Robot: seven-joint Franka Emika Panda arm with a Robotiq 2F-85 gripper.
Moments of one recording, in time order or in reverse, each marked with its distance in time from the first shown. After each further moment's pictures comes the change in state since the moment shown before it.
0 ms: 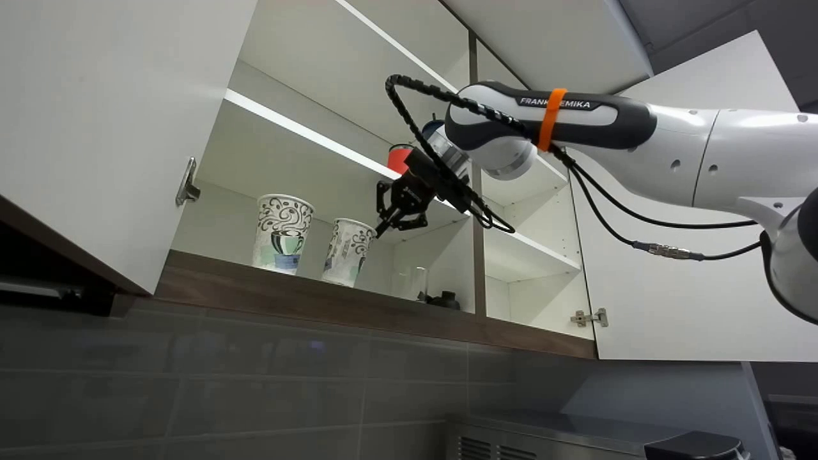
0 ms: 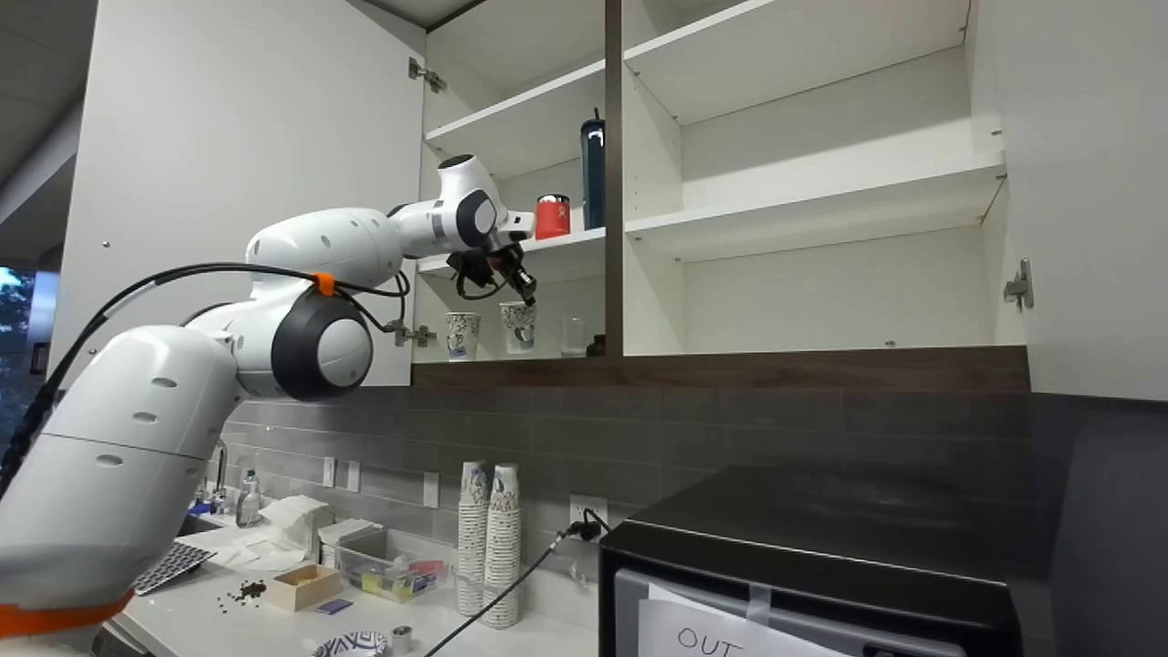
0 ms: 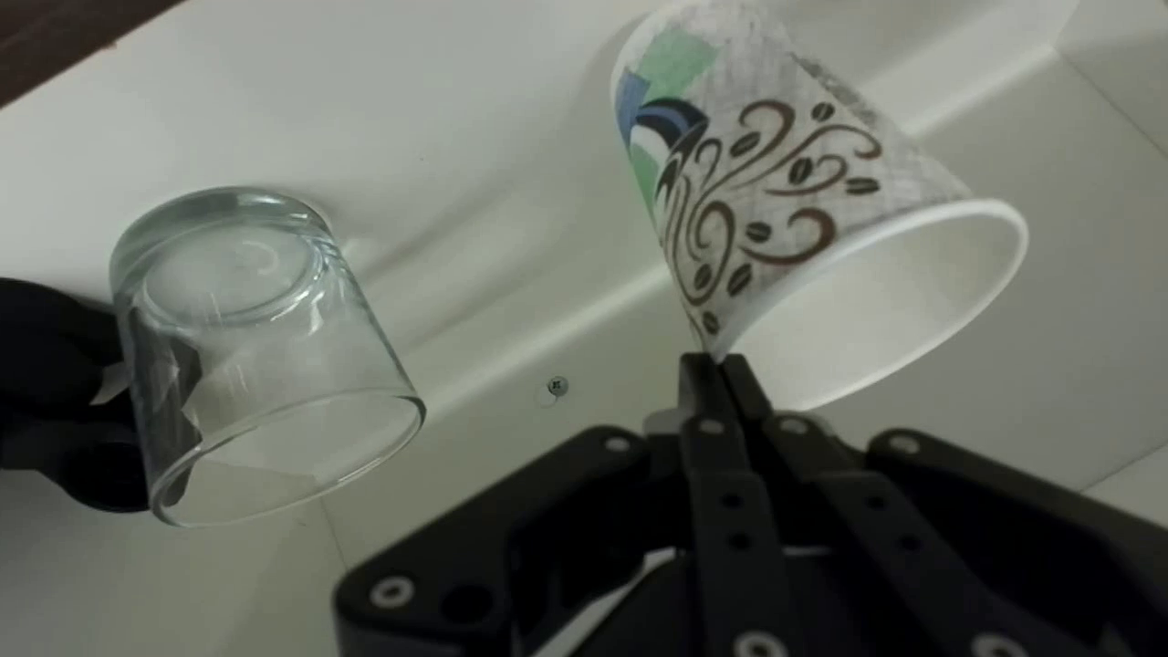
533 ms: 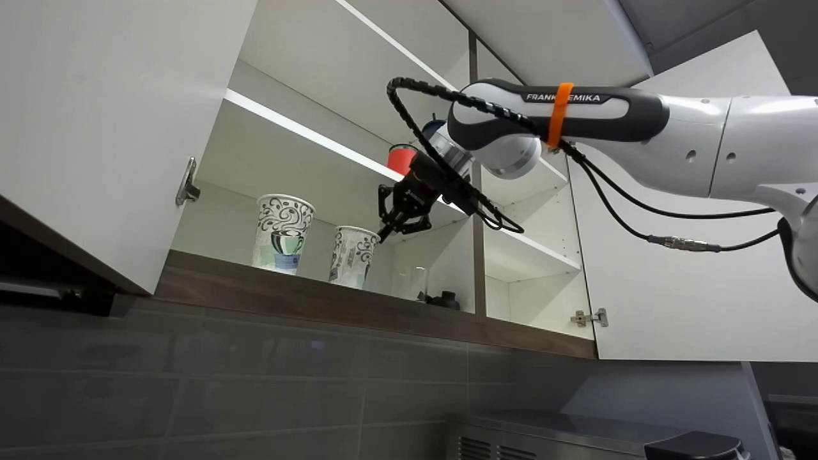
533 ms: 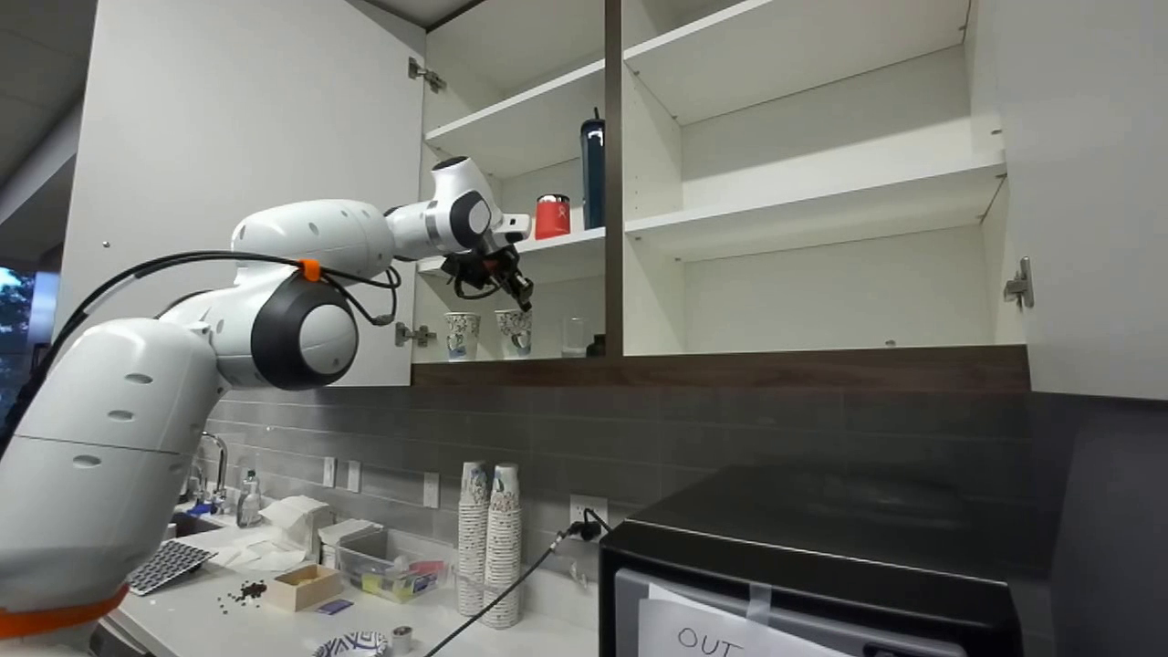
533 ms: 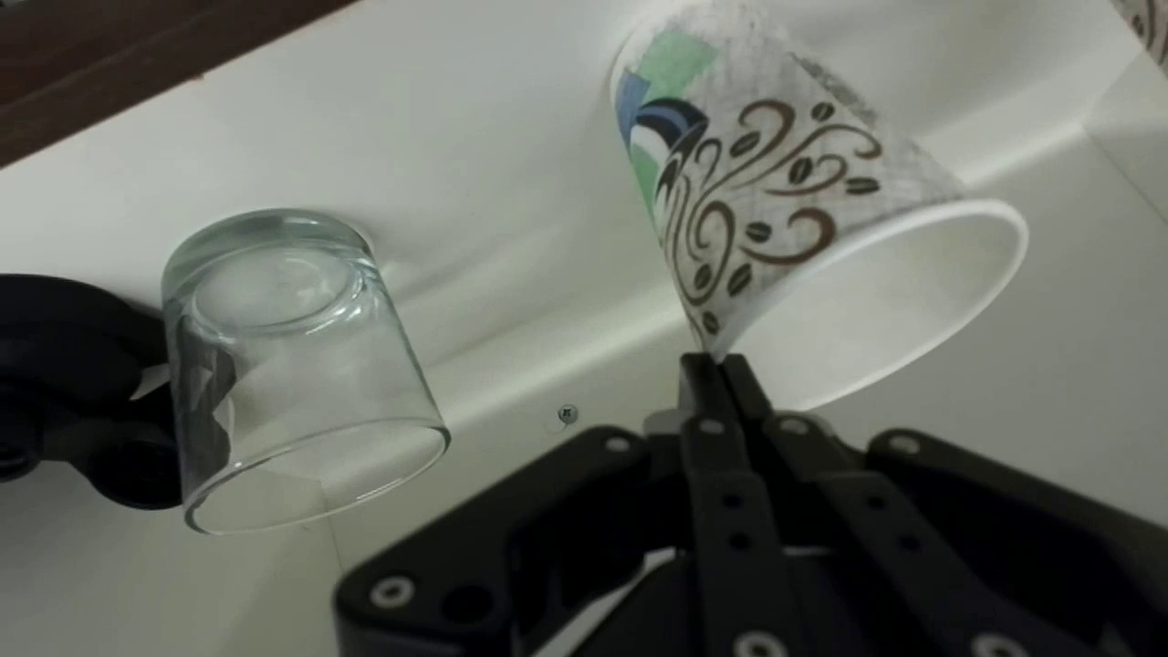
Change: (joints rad) arm 0.000 -0.069 0.002 -0.118 -0.015 0.008 -0.059
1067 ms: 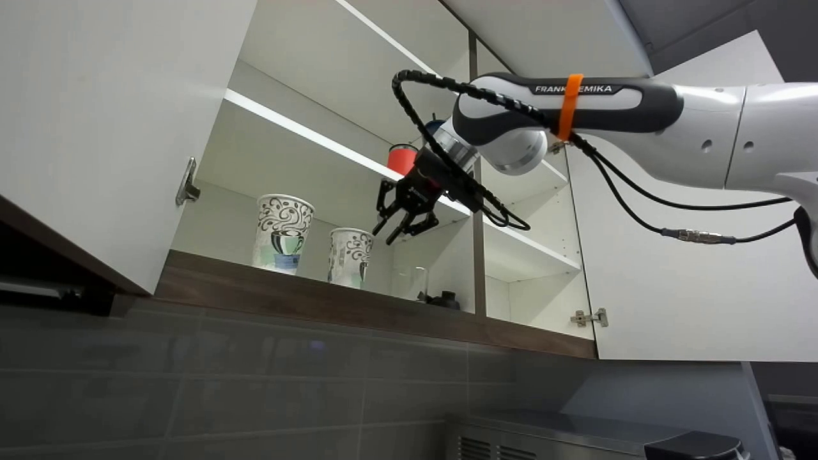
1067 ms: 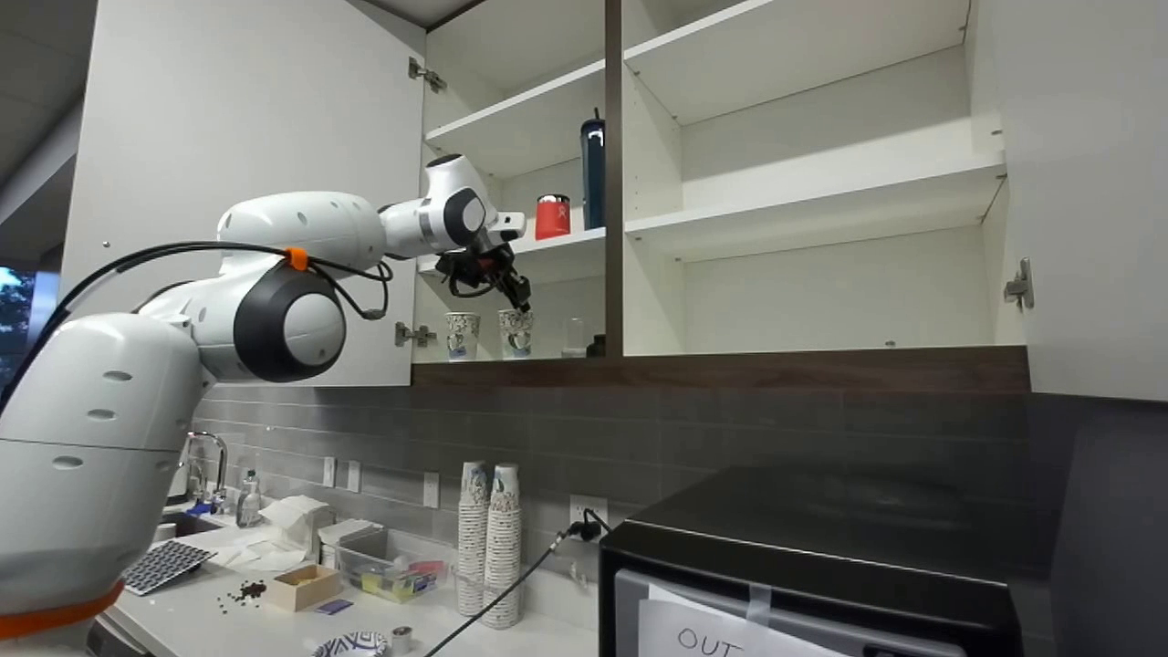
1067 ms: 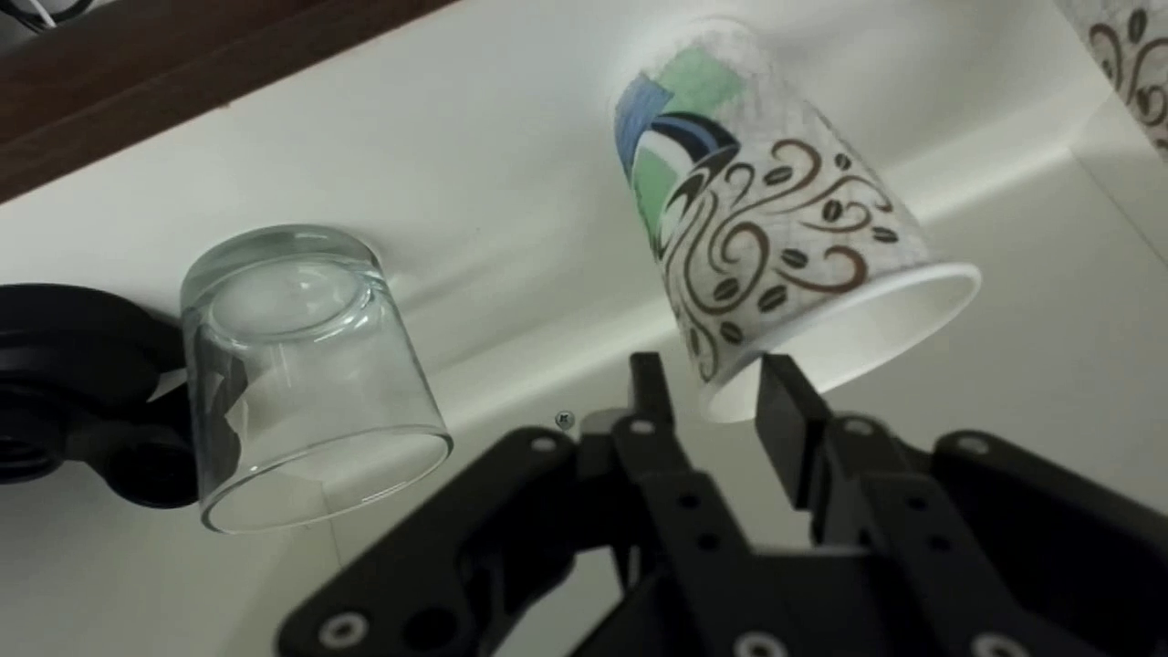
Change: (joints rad) arm 0.000 -0.053 0.003 -0.073 0.000 0.017 -0.007
